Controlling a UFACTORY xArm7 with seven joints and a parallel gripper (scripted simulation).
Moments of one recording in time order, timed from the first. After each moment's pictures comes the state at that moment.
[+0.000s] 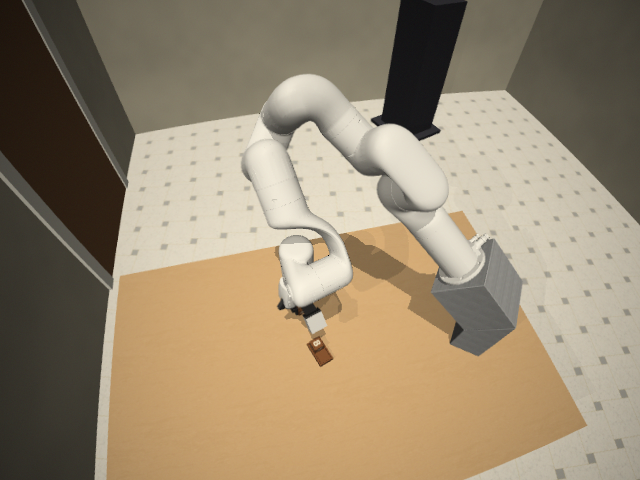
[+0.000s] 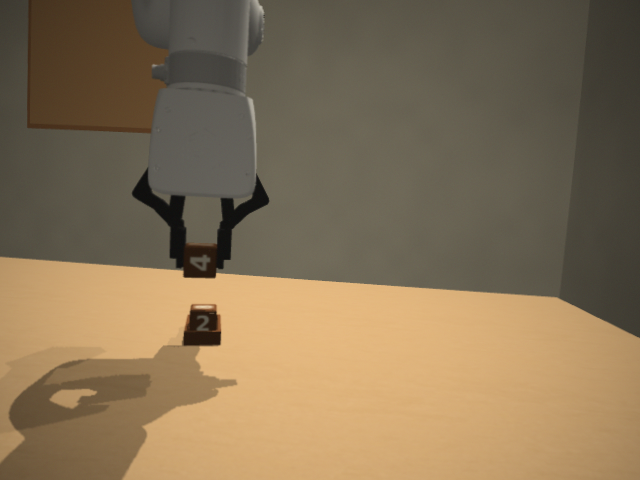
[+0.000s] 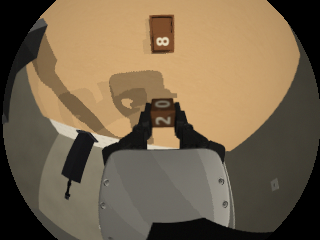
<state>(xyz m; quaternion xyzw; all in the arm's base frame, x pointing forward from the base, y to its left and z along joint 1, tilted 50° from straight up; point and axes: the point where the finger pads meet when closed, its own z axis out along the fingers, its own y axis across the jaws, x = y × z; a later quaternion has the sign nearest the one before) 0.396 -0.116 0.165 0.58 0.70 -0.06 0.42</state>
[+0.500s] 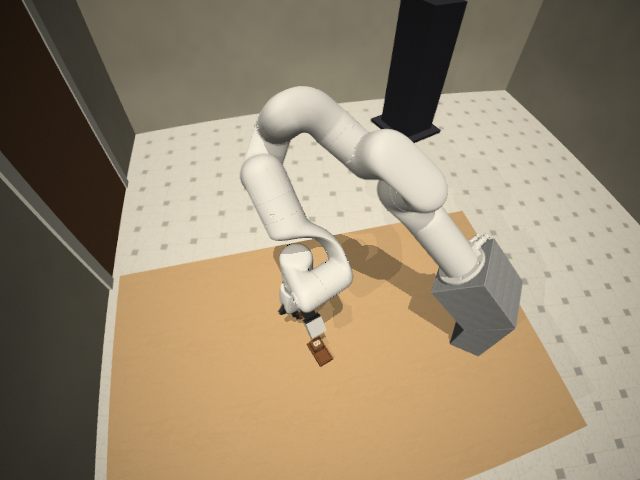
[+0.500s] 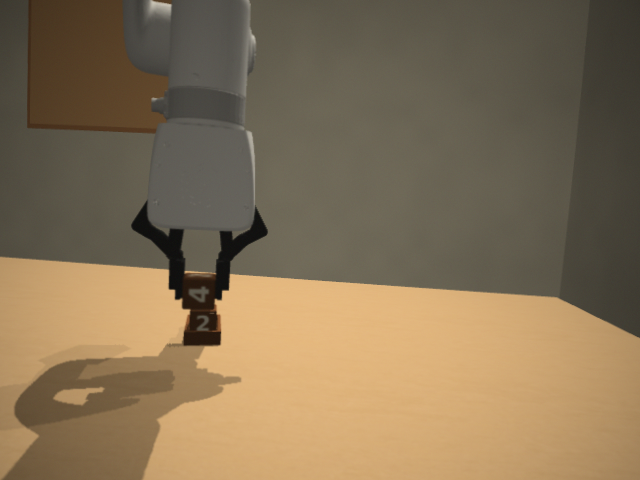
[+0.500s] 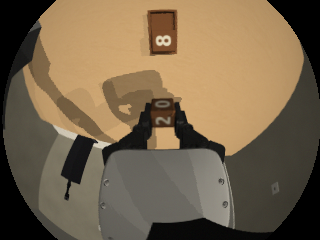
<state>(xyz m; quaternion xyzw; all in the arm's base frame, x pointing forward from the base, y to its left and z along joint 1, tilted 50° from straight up) 0.413 -0.134 0.144 0.58 0.70 -0.06 0.41</state>
